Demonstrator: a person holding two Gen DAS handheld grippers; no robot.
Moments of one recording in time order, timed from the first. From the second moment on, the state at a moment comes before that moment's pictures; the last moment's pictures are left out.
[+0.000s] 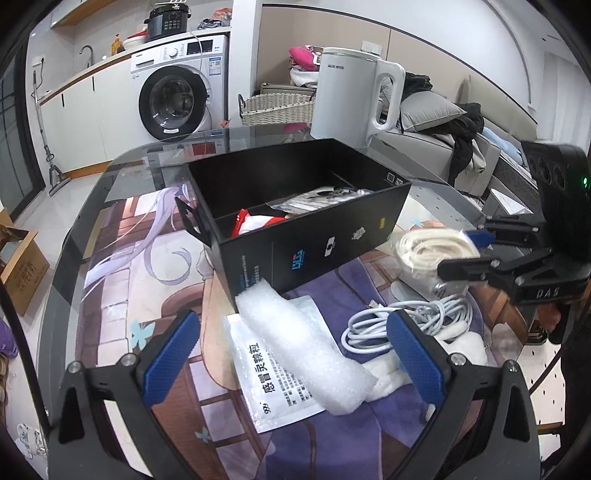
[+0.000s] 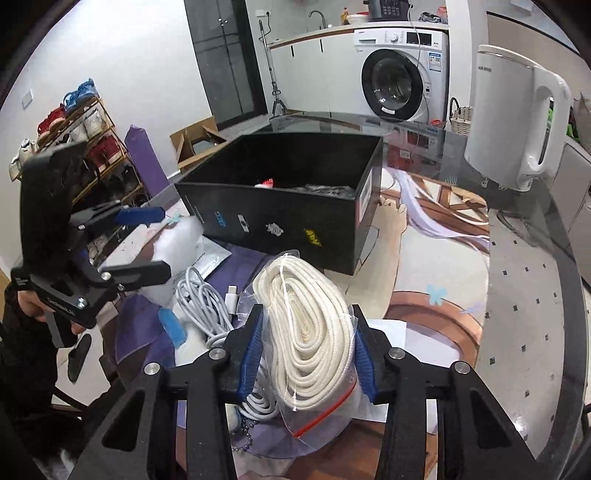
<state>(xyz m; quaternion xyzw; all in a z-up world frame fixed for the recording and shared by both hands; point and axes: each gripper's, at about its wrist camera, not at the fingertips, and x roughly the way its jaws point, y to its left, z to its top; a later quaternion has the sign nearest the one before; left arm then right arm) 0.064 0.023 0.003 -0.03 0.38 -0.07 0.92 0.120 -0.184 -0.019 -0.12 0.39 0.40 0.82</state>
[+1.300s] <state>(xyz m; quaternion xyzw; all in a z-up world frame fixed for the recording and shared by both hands) 0.045 0.037 0.043 -0.05 0.32 -0.09 0.94 0.104 -0.191 0.014 -0.09 0.32 0.42 0.84</state>
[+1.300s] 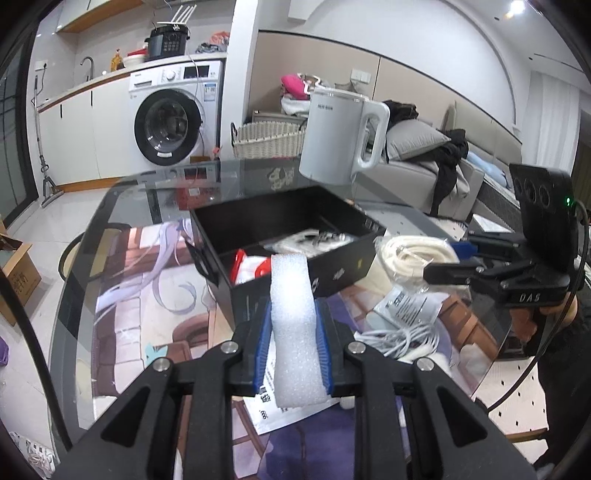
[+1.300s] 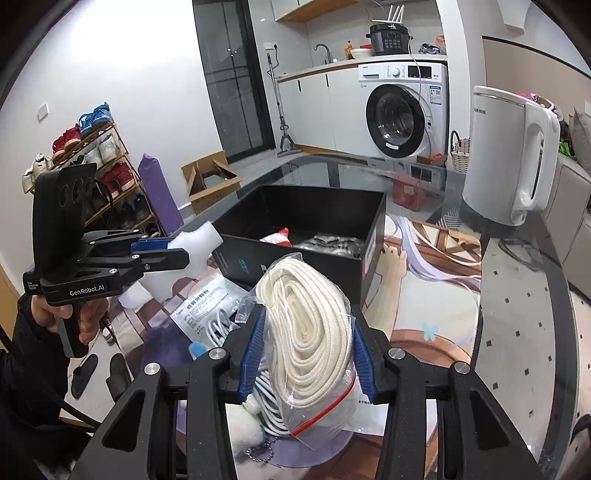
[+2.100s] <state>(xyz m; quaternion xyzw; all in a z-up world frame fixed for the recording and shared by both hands) 0.073 0.033 0.061 -0.06 0.29 -0.06 0.95 0.126 -0.160 0.044 -0.08 0.29 0.39 0.87</state>
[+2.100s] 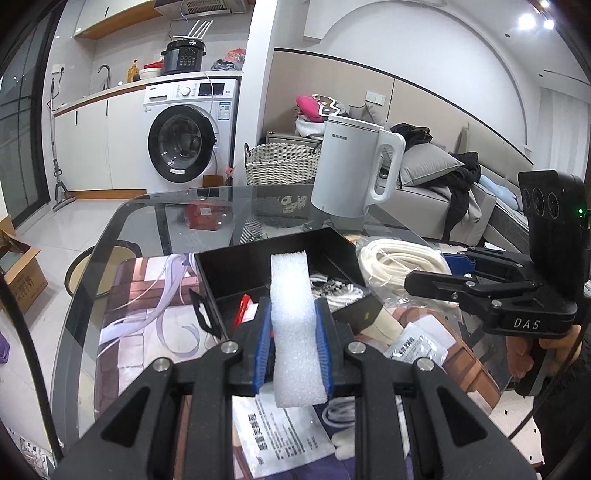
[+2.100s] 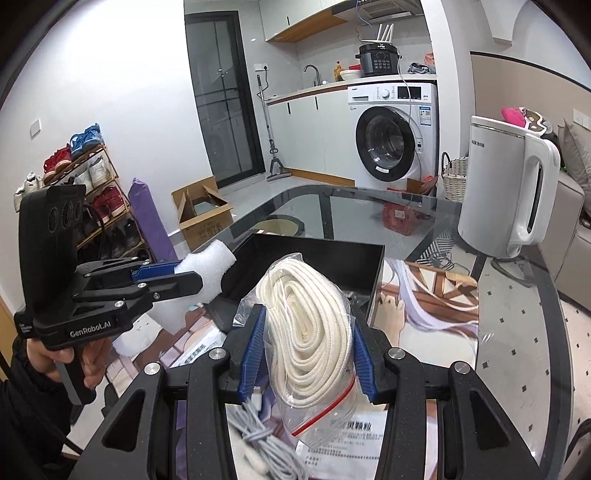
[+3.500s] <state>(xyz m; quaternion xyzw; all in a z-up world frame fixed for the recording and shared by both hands) 0.144 0.037 0.039 -0.05 0.31 0.00 0.95 0.191 -0.097 0.021 -0.14 0.30 0.35 0.87</state>
